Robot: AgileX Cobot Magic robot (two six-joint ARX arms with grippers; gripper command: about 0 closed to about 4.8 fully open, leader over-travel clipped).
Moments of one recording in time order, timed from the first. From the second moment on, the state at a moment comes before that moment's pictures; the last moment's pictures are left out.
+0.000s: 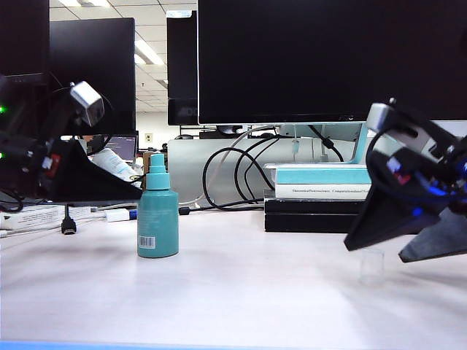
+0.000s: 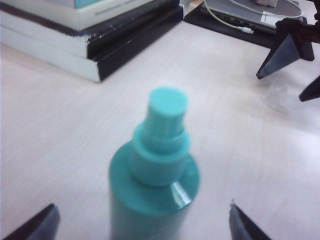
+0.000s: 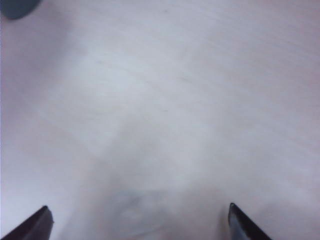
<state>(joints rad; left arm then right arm) -0.10 1.76 0.71 0.38 1.09 0.52 0.38 1.20 0.35 0.12 -0.31 0.08</state>
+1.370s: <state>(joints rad) -0.15 1.82 0.73 0.42 1.03 0.52 0.39 1.31 0.35 0.21 -0.31 0.07</state>
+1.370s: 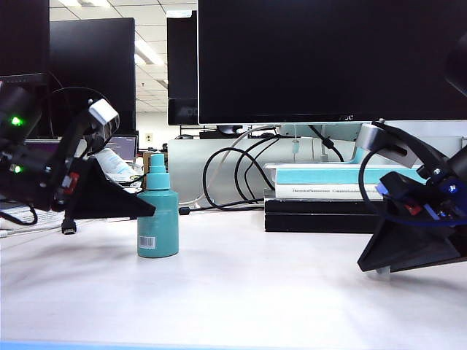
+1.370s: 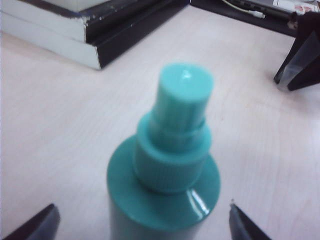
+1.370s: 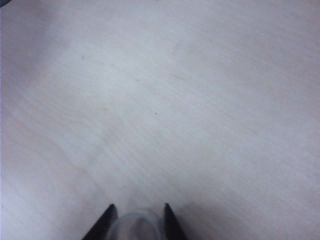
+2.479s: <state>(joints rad) -0.18 1.89 0.75 0.46 1.05 0.48 0.39 1.31 0.46 0.38 -0.44 0.19</state>
